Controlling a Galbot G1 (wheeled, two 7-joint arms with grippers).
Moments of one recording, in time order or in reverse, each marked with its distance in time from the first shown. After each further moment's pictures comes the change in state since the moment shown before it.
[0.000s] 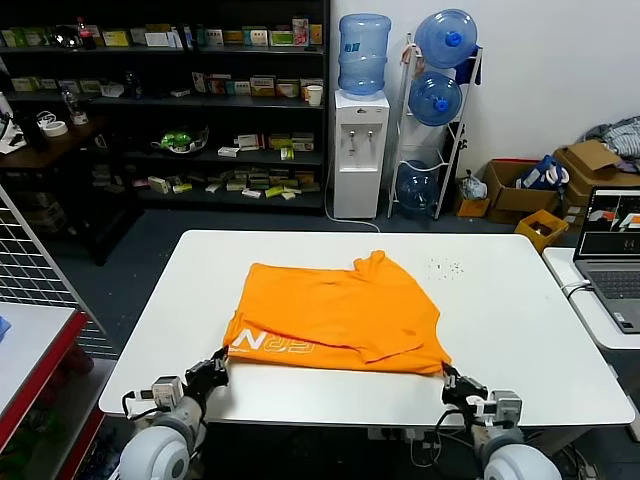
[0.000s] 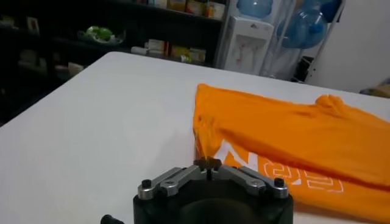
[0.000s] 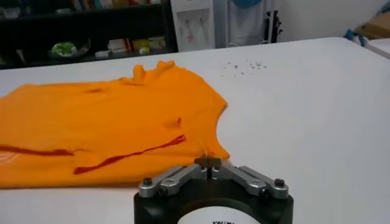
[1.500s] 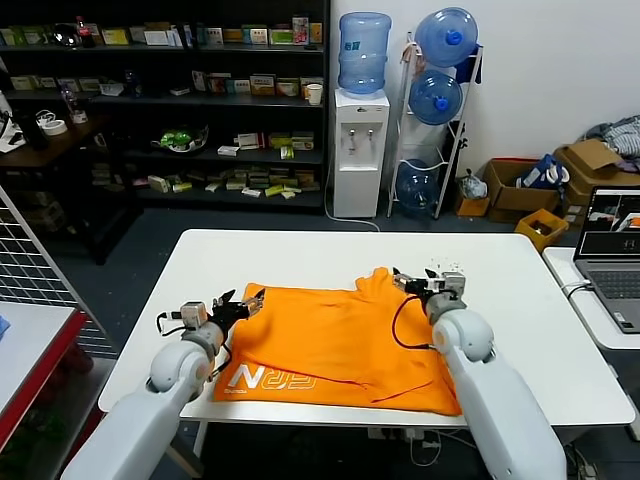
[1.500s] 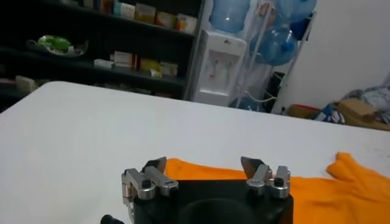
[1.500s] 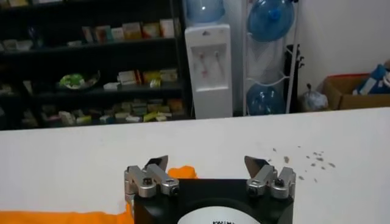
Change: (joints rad) left arm -0.561 -0.014 0.228 0.435 -0.115 0.034 0.143; right arm 0.770 0.099 -0.241 -0.558 0.018 -0.099 0.019
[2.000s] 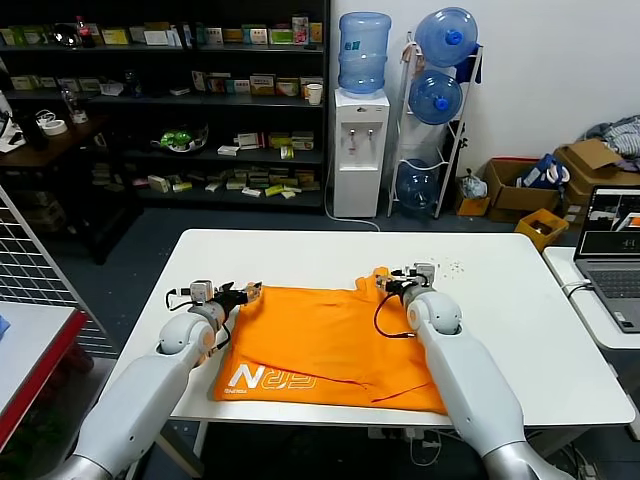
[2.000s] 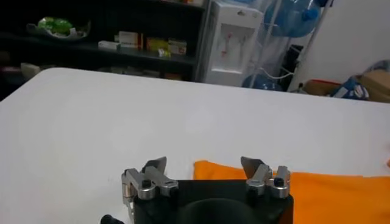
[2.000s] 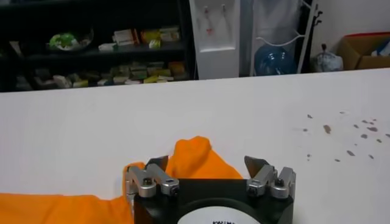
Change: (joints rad) left arm -0.180 -0.021 0.096 0.256 0.001 0.025 0.048; right arm 0.153 0.086 -0.051 -0.275 -0.036 -0.028 -0.040
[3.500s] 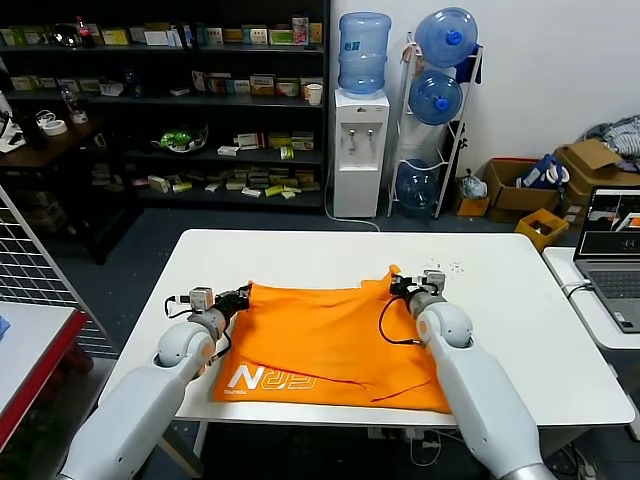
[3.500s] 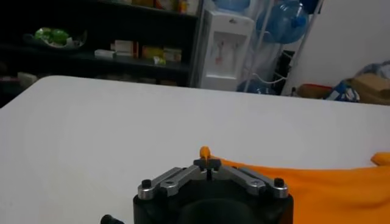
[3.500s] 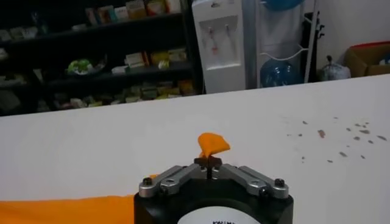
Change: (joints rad) left arm 0.108 0.050 -0.023 -0.191 -0.014 -0.026 -0.052; right arm -0.134 -0.075 0.029 0.189 0.081 0.069 -0.013
